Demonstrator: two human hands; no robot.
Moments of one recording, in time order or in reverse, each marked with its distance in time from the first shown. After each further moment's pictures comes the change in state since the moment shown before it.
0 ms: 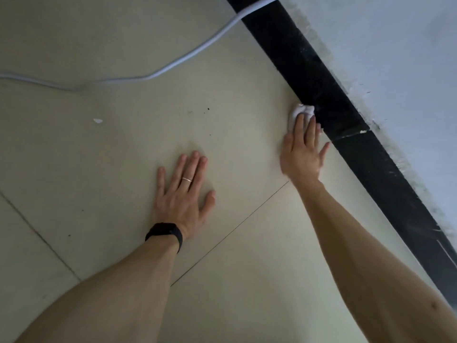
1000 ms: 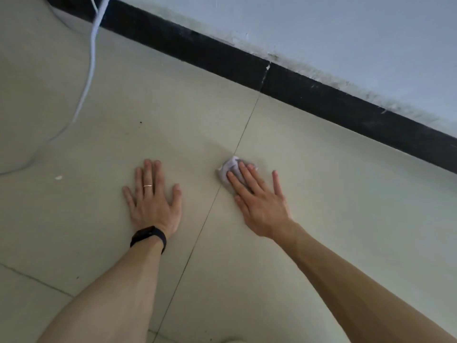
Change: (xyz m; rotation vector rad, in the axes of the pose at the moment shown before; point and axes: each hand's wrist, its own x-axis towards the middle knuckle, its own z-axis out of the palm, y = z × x) left_hand -0.006 0.002 -0.002 0.056 -0.093 -0.022; right_hand -0.199 0.071 0.051 -0.008 -0.065 -0.288
